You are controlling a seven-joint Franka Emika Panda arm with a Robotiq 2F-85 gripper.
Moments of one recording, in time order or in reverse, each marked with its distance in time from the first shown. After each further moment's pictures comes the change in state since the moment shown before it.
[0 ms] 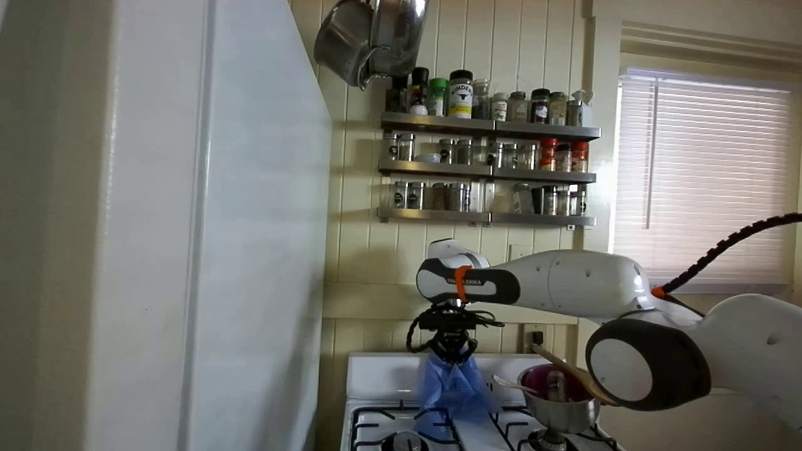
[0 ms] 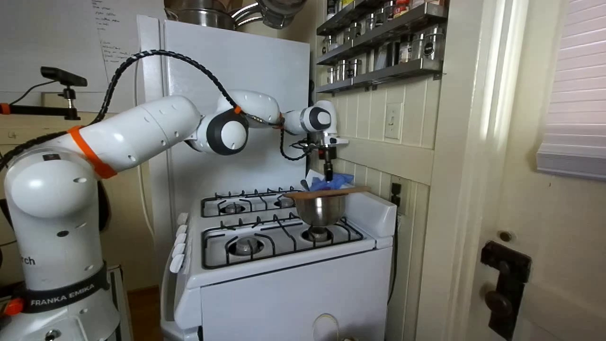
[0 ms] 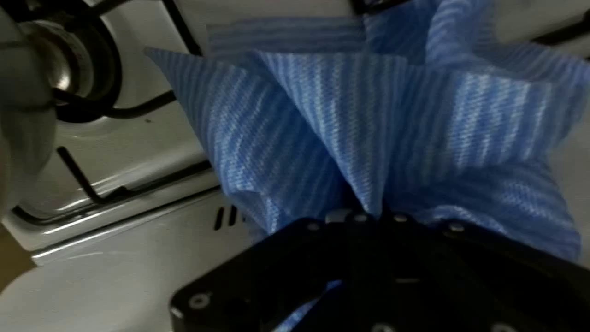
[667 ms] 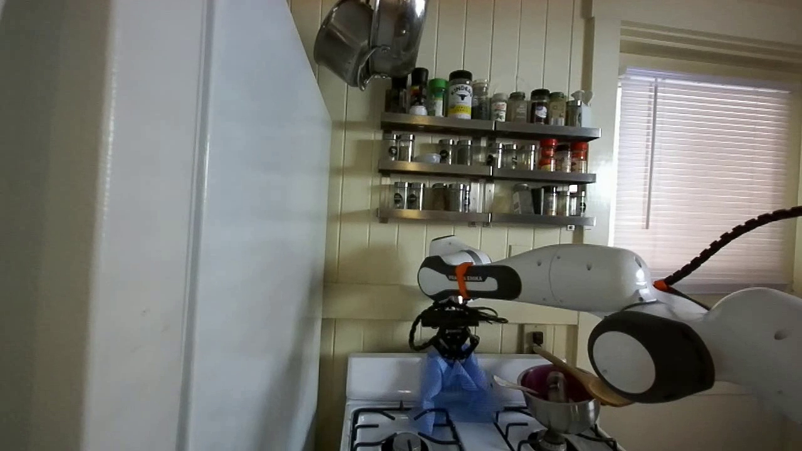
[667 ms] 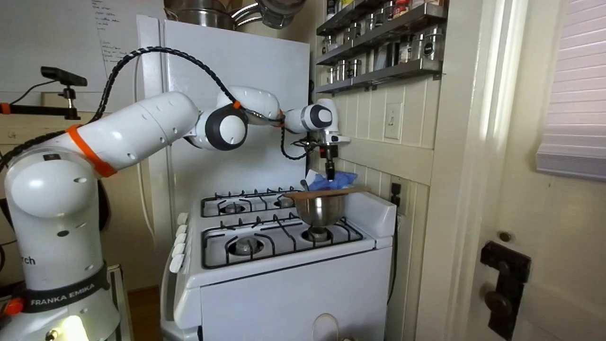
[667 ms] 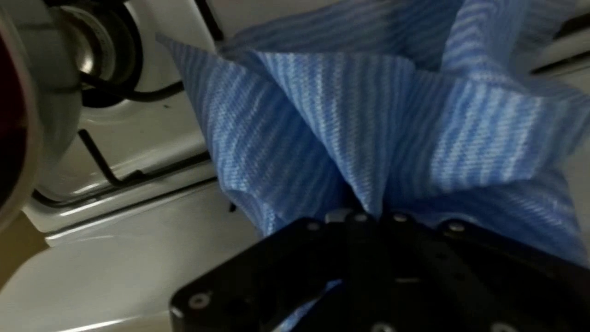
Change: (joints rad) arm 0.007 -0.036 -0.014 -0.044 -0.002 0.019 -0.035
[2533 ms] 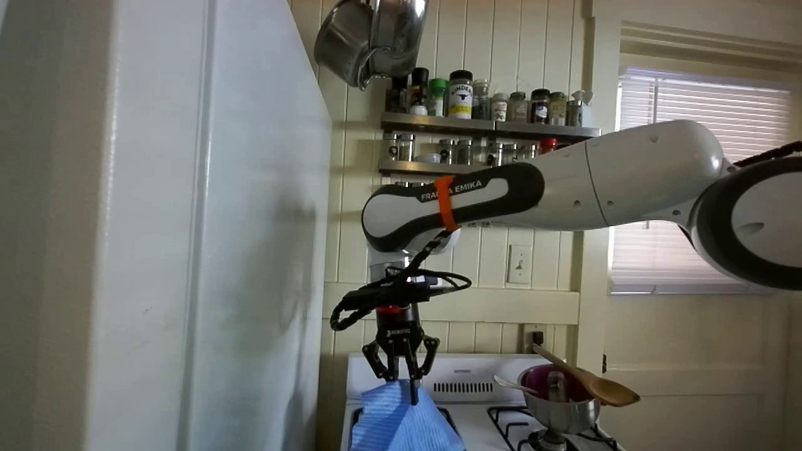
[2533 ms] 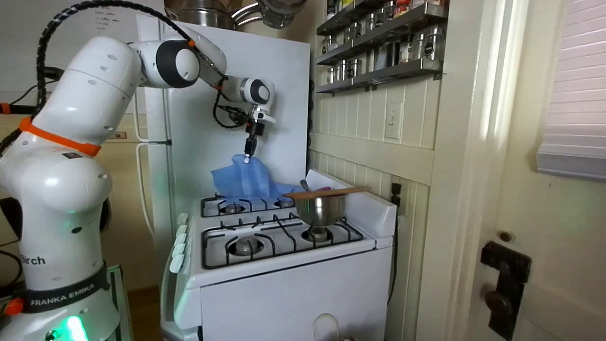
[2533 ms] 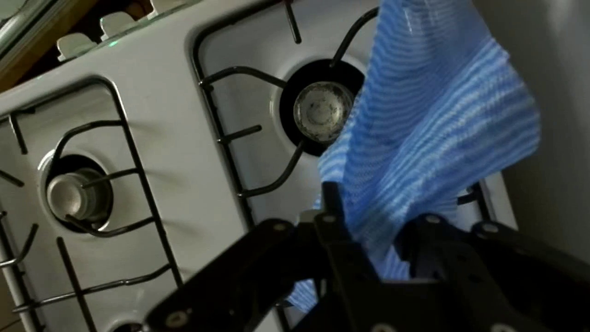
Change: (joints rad) arm 0.253 -0.568 0.162 -0.723 0.167 -0.092 0.332
